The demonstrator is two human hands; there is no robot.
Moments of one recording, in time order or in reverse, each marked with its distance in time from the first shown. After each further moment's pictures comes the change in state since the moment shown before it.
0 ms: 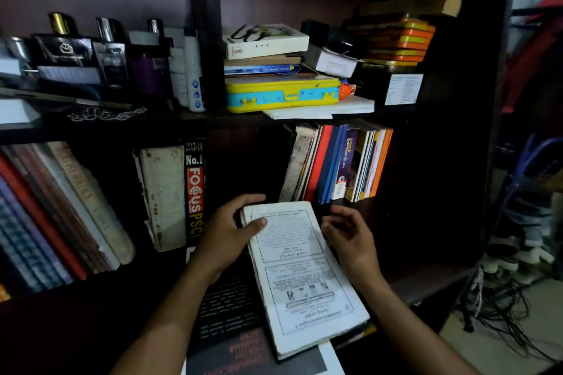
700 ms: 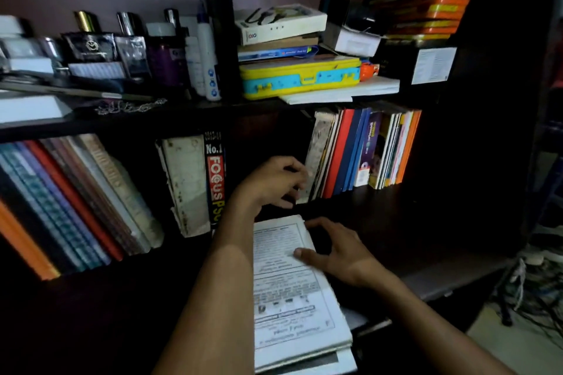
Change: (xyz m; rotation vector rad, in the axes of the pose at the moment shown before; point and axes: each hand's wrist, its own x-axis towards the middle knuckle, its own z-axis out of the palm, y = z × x) left_hand 0.054 0.070 0.025 0.194 -0.206 -0.297; right_hand -0.009 0.001 0.023 -0.732 -0.540 -0.061
